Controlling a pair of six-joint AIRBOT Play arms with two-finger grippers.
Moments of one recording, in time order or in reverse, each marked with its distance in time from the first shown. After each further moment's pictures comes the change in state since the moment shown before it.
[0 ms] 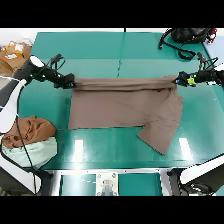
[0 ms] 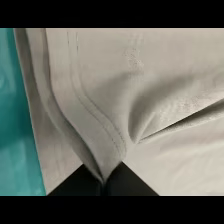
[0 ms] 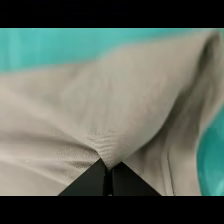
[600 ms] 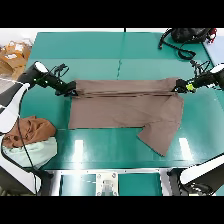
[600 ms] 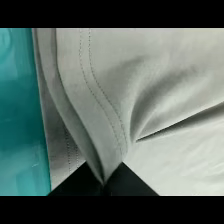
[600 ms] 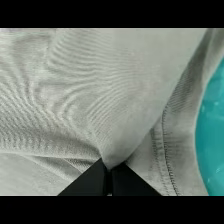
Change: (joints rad) left arm -0.010 -0.005 -0.063 0.016 -0.043 -0.034; right arm 0.023 -0.005 -0.019 -0.140 0.074 0.064
